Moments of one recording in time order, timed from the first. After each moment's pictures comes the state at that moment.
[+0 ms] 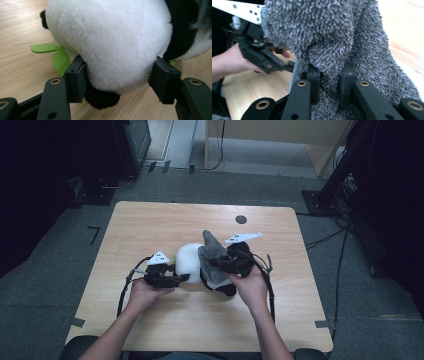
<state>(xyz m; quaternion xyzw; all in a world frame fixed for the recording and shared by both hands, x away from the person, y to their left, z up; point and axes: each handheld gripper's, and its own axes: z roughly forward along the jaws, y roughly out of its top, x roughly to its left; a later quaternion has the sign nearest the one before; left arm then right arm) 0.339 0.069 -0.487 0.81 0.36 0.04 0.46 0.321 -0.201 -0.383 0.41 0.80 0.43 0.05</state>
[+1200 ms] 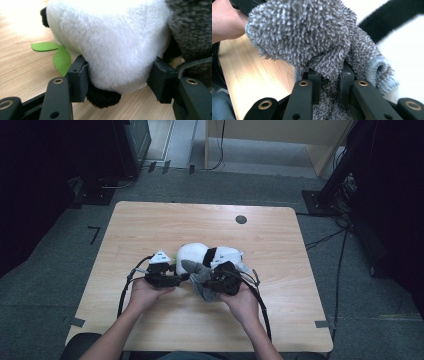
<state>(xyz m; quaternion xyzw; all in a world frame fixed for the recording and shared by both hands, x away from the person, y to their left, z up) 0.338 0.063 -0.483 0.82 0.36 0.05 0.45 0.298 -0.184 -0.435 0.39 0.84 0.38 0.01</state>
